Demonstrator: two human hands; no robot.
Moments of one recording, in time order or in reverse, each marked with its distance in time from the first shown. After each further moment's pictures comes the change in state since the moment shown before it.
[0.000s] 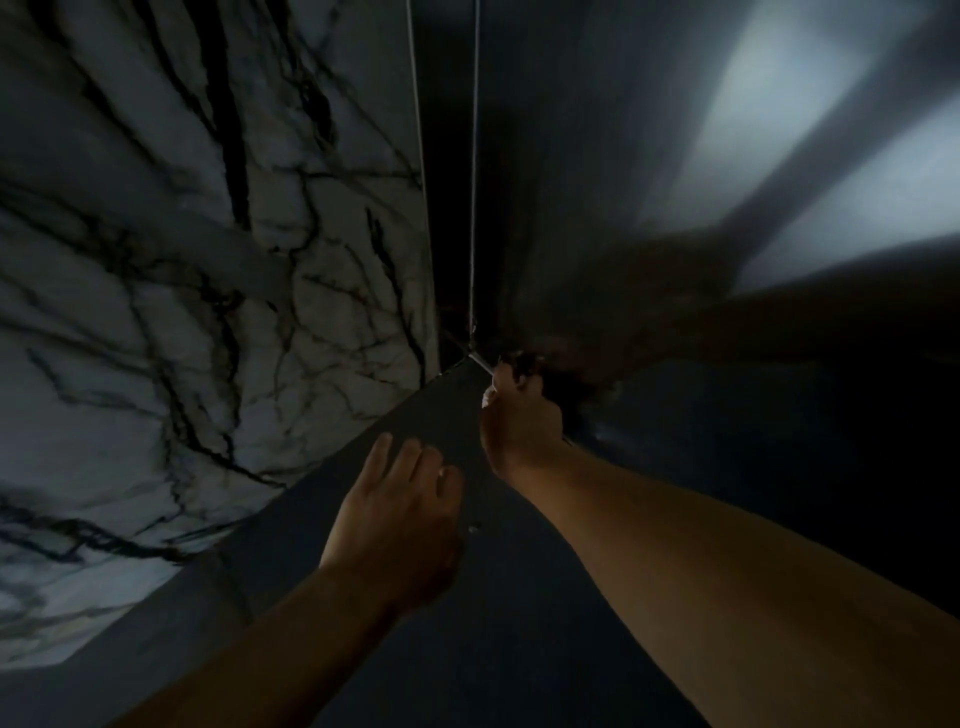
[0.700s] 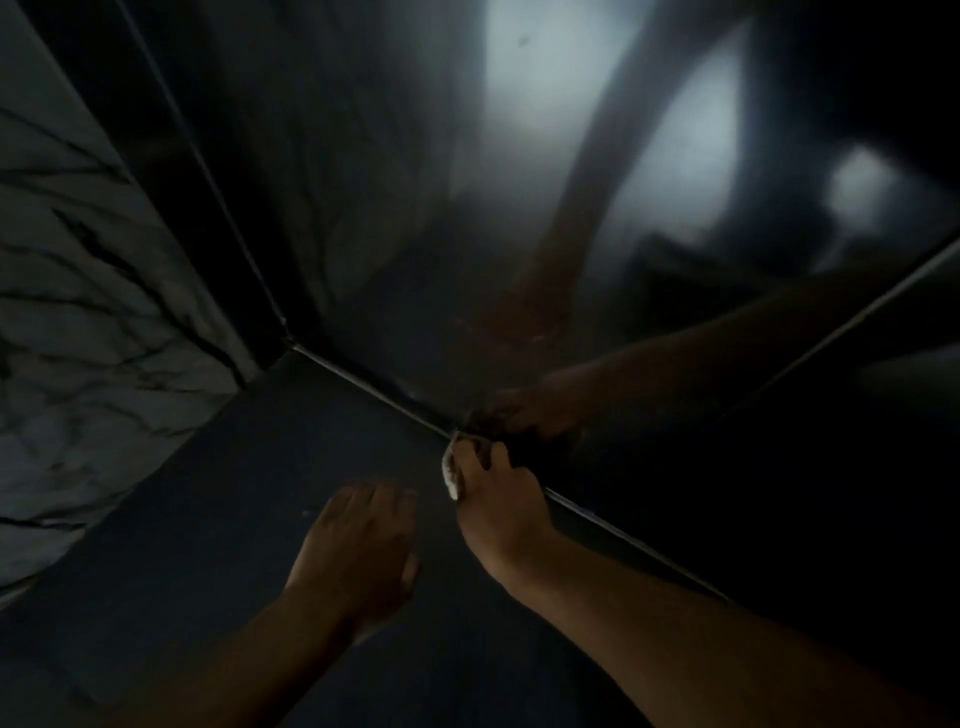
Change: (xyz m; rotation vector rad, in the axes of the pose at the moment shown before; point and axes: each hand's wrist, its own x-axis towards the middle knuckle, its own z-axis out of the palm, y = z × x) left_hand 0.011 0.113 0.014 -0.158 -0.004 0.216; right_hand -0.158 0.125 0.002 -0.056 -0.083 0.015
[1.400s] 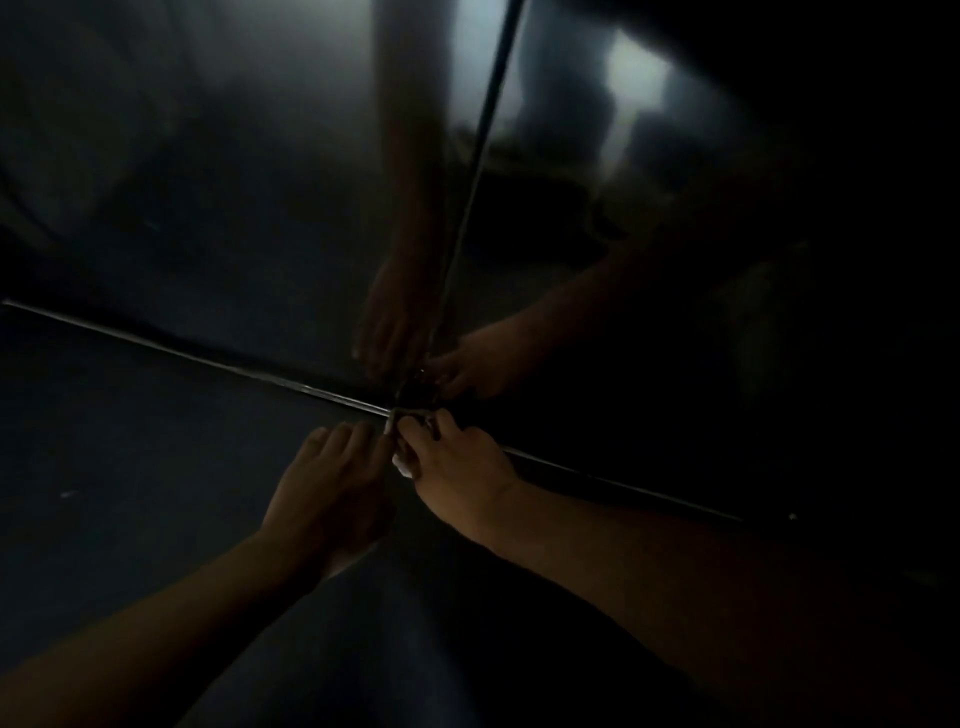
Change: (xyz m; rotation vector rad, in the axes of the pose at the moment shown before) left_hand 0.042 0.138 0.017 0.106 -0.008 0.385; right_hand -0.118 0.110 -0.002 -0.111 -0.048 -0.004
